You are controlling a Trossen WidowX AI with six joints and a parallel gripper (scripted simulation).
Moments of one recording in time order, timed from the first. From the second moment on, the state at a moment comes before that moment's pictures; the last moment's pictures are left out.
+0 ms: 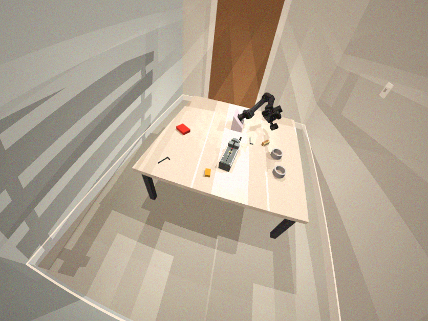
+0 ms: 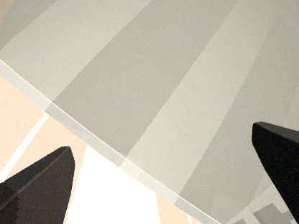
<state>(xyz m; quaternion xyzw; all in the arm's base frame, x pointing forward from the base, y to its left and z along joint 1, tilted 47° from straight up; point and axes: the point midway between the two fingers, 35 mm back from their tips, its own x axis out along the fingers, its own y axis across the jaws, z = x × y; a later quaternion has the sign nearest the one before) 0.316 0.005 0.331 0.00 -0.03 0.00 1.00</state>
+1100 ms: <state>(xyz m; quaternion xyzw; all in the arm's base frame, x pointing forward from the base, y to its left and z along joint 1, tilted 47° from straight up) 0.409 -0.042 0.195 0.09 0.24 0.11 0.96</state>
